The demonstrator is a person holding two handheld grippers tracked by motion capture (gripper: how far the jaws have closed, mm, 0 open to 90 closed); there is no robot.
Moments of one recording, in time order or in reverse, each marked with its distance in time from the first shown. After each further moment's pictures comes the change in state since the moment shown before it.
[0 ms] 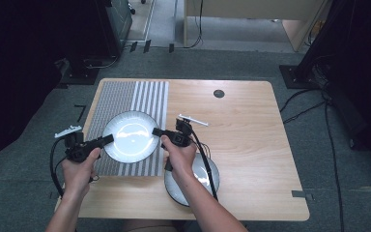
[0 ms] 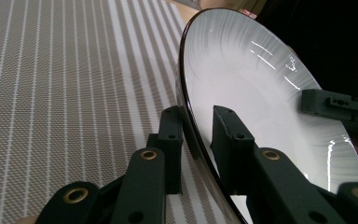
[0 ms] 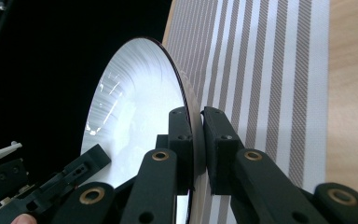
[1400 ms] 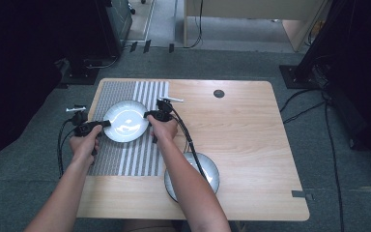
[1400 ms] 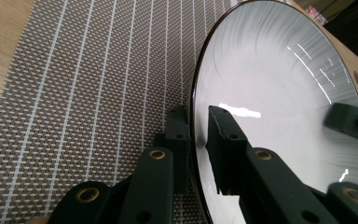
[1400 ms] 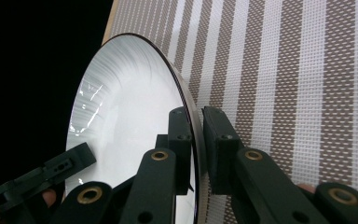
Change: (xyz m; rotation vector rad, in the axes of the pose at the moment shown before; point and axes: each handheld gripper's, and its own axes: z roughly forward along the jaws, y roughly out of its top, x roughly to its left) left arm 0.094 0.038 0.090 0.117 0.153 -0.239; right arm -0.024 0.060 0.132 0.069 -0.170 -0.080
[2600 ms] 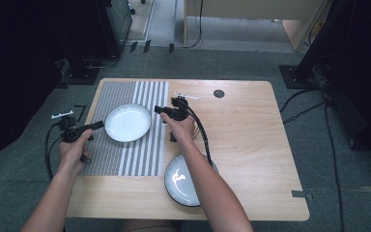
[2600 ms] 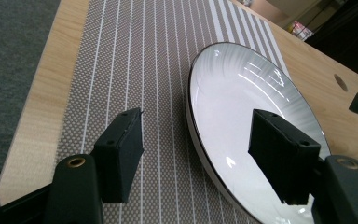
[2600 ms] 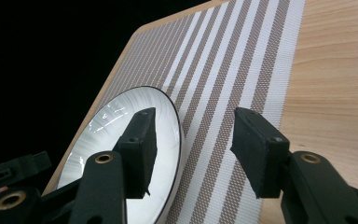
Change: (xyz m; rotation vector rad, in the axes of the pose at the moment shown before) left arm 0.006 -0.012 -0.046 -0.116 -0.019 0.098; right arm -0.024 0.015 -0.056 -0.149 0.038 -0.212
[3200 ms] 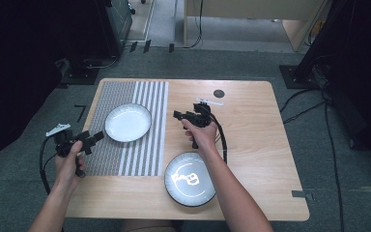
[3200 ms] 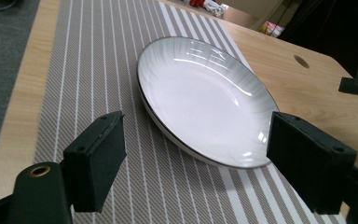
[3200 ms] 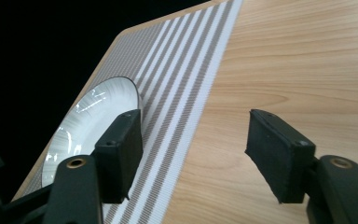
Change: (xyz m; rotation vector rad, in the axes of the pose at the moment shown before) left arm -0.026 -0.036 -0.045 -0.089 -0.068 0.167; right arm -0.036 -0.004 -0.070 -0.021 -0.036 -0.037
